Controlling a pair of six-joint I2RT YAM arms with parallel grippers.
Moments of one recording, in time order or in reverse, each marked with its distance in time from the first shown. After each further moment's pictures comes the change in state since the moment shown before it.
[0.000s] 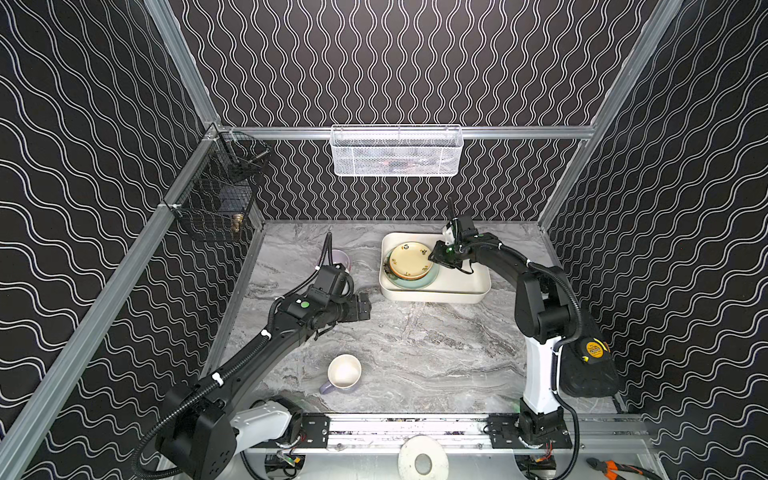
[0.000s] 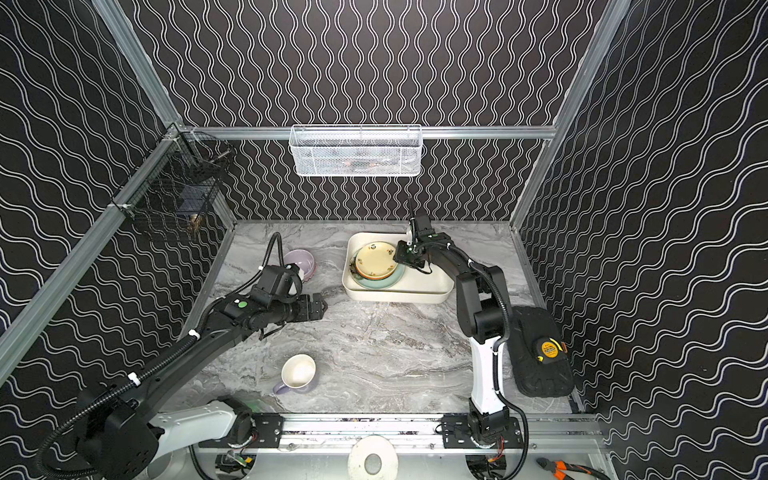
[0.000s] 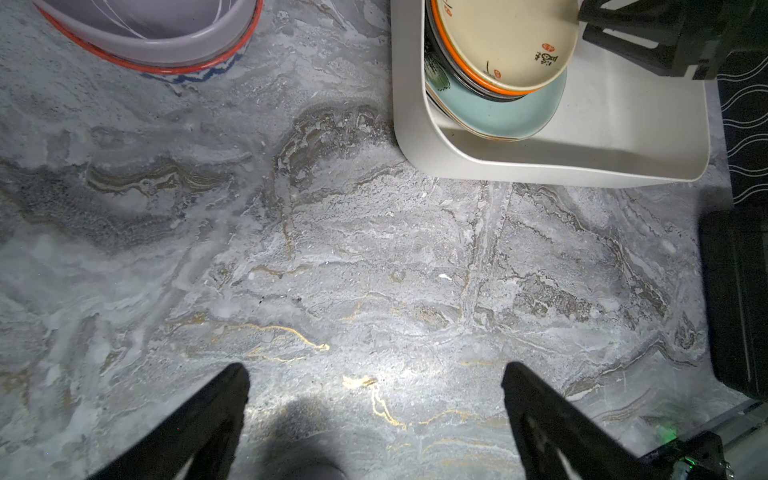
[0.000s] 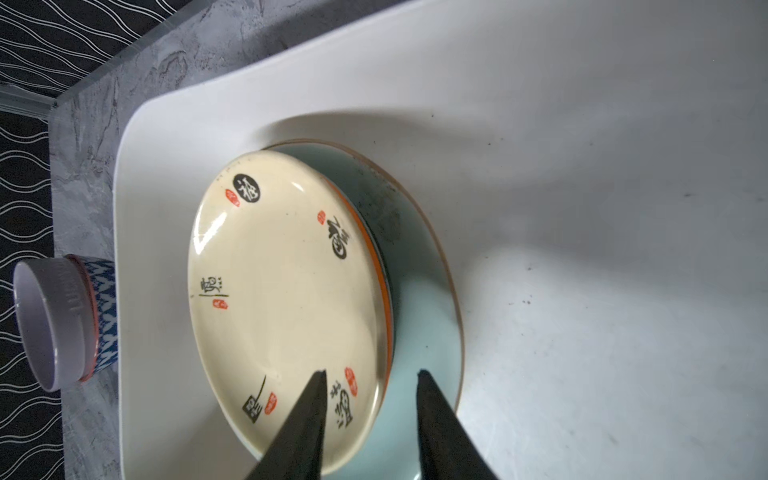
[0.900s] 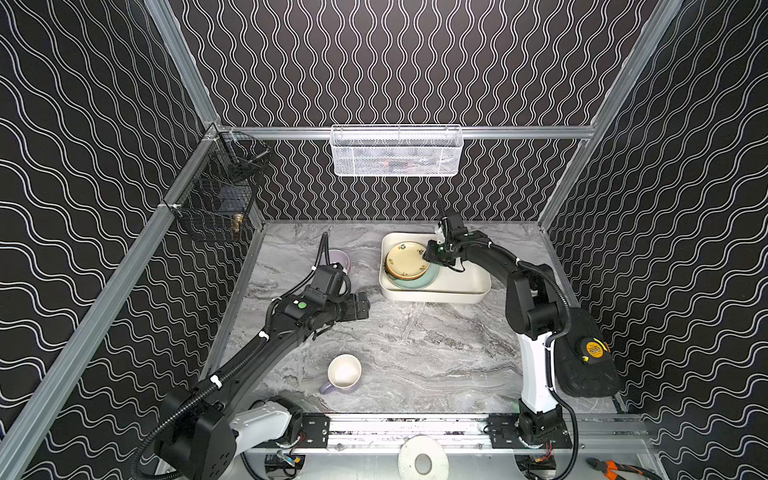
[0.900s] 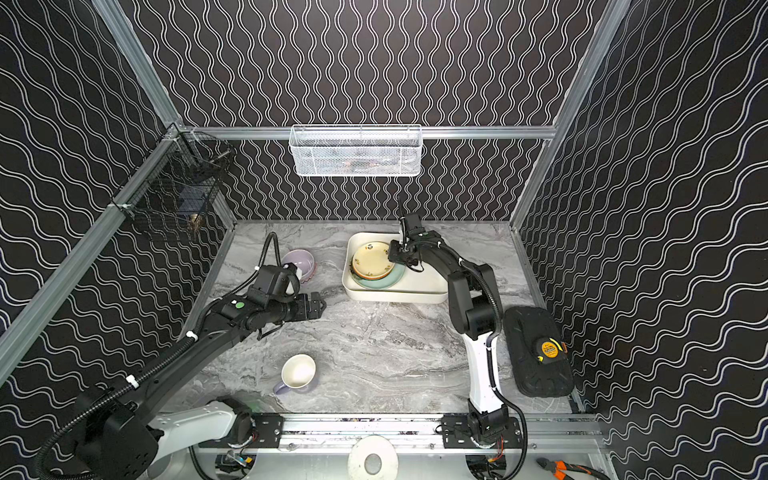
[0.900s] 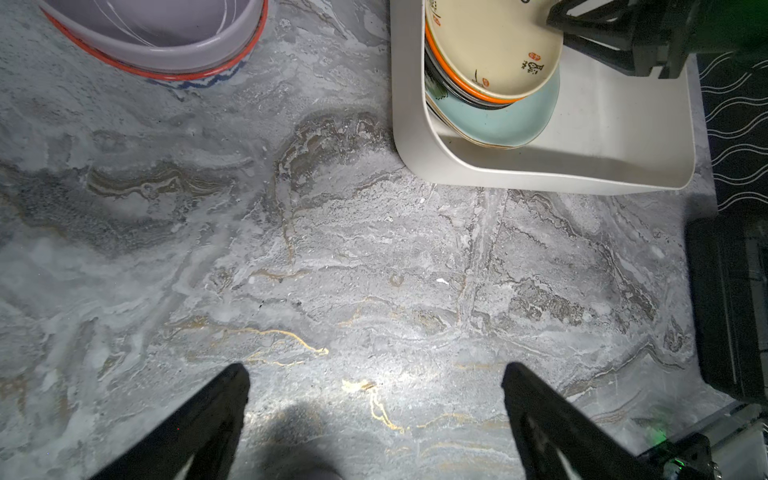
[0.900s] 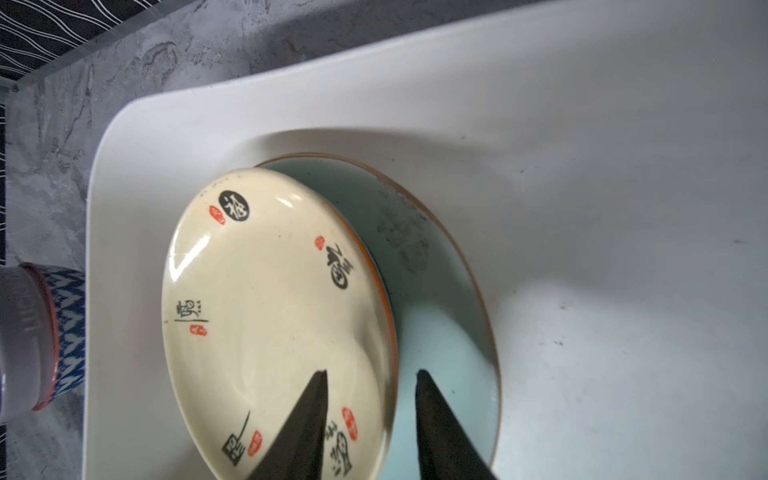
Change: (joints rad) left arm 0.023 -0.013 -0.016 0.014 0.018 0.003; right arm 0.045 0.061 0.085 -0.038 0.077 -0.029
